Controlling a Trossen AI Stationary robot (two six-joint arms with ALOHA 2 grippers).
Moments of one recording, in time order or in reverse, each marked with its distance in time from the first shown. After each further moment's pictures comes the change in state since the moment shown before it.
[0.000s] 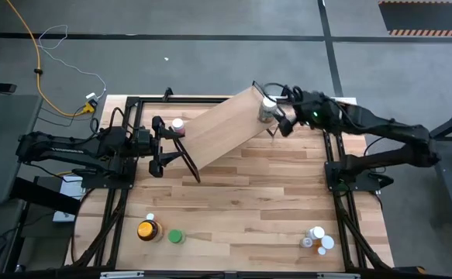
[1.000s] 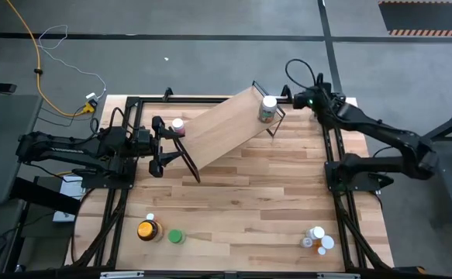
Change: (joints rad) left arm 0.000 0.000 0.000 0.000 -0.004 0.001; right arm -0.438 0.041 -0.255 0.141 0.329 0.254
